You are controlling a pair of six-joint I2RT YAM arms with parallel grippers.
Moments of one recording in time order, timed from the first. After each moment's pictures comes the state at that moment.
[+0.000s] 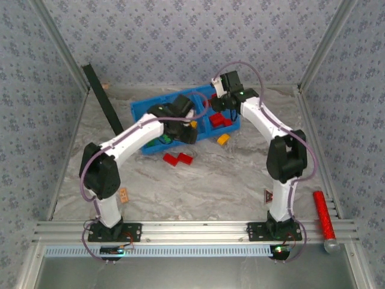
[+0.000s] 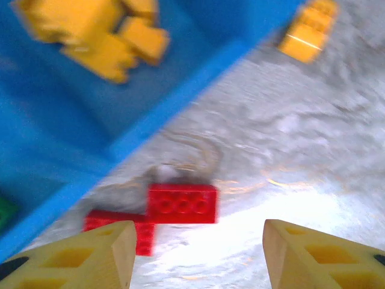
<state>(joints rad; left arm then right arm) -0.74 1.82 1.64 -0.95 0.01 -0.30 0.37 1.99 1.80 -0.63 -0.02 -0.10</state>
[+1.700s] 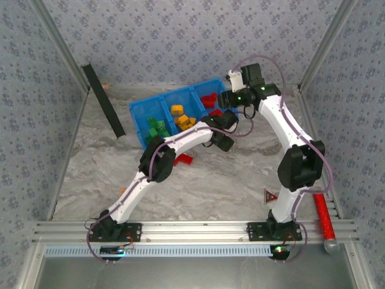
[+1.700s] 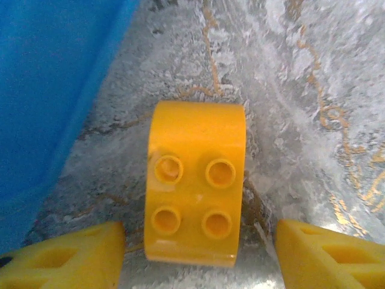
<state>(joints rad) -0.88 2.54 2.26 -0.85 -0.09 -0.12 0.27 1.80 1.74 -0.76 -0.25 -0.02</state>
